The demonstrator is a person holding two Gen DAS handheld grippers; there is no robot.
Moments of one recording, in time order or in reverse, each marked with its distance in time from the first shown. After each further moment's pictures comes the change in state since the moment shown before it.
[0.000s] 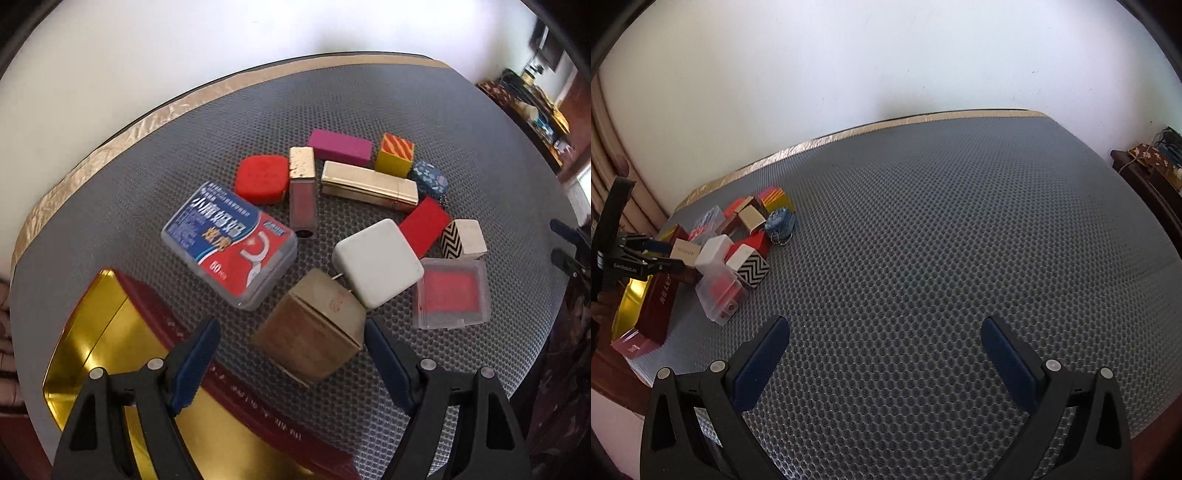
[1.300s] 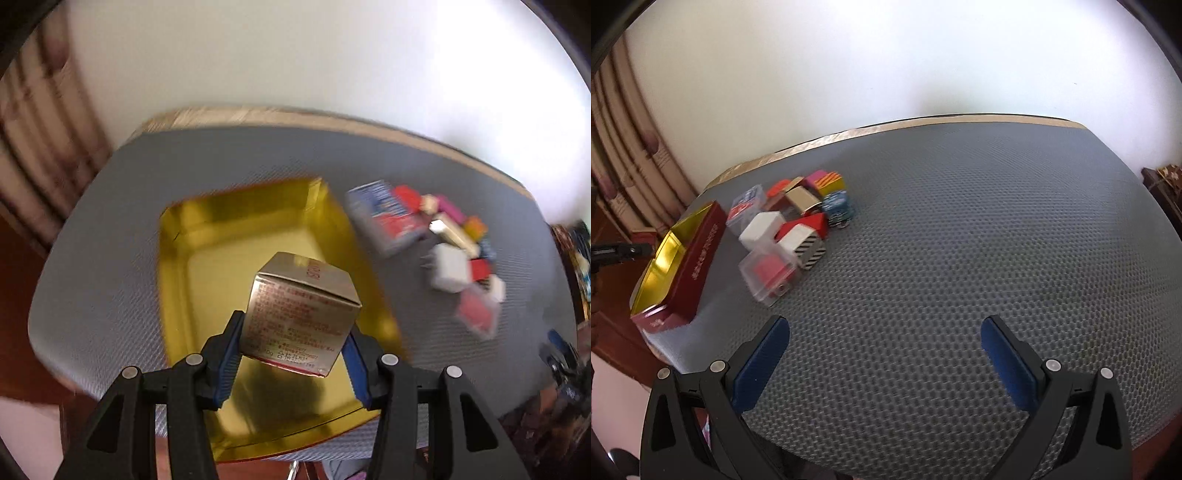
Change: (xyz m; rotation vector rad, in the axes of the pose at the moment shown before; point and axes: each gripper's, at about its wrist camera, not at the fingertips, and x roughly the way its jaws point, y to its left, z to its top) left arm -0.100 0.066 -0.127 -0.612 -0.152 0.163; right arm 0.001 0.042 -0.012 -0.102 0.033 0.099
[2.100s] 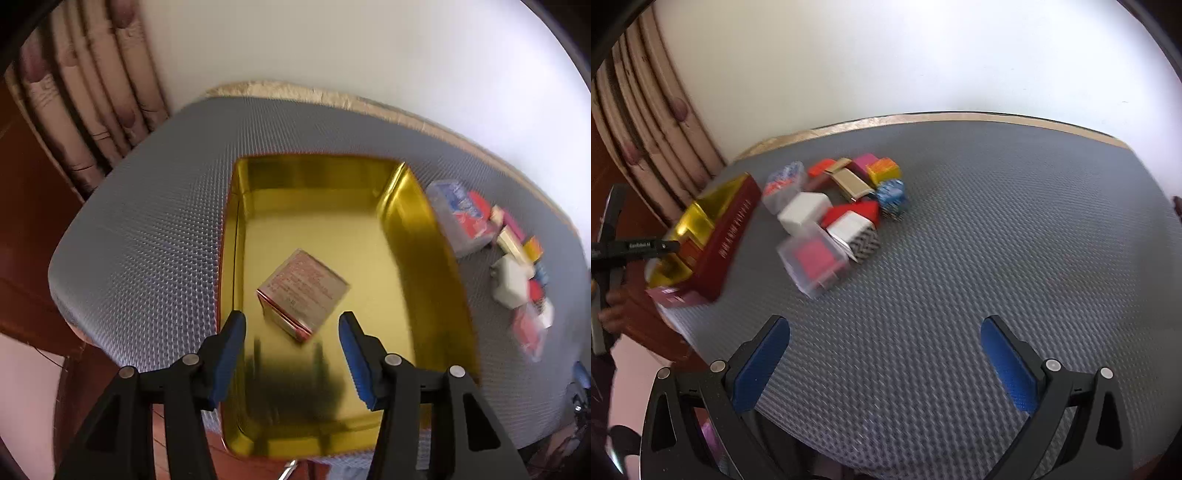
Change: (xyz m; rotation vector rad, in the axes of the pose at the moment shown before) left arm 0.012 0.021 -0.027 -0.169 -0.033 0.140; right arm 0.018 0.032 0.012 -0.101 0.064 0.099
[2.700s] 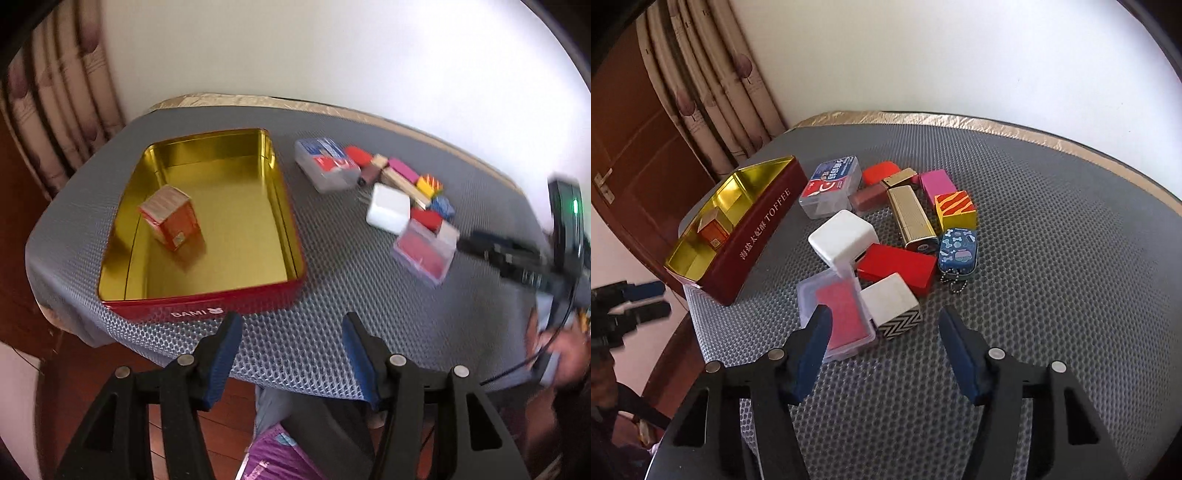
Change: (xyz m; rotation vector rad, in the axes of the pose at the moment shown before) left arm -0.053 -0.106 -0.087 0.124 -0.036 -0.103; right arm 0.062 0.011 0.064 -0.259 0.104 0.196
